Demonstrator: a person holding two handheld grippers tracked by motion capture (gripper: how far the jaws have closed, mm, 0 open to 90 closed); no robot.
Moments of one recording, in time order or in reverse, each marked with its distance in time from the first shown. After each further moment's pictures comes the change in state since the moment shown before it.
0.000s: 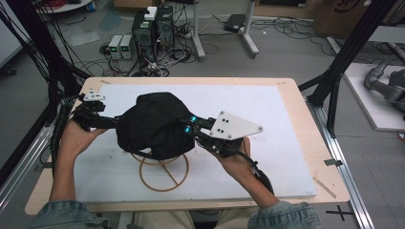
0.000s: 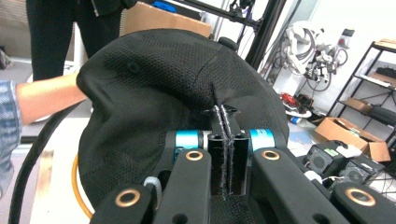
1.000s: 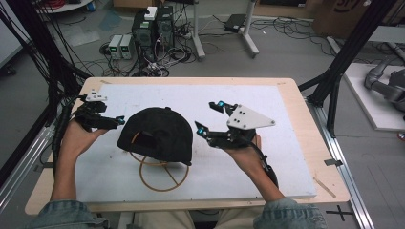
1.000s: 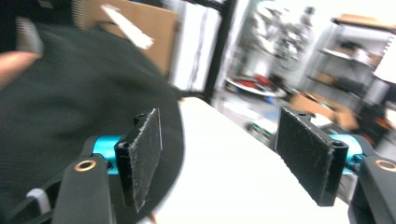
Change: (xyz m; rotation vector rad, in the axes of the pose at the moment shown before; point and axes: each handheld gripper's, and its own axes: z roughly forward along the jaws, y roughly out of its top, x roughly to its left) left arm -0.003 0.000 0.004 0.008 -0.006 0.006; right arm -0.036 -0.036 -0.012 0.035 -0.127 0.085
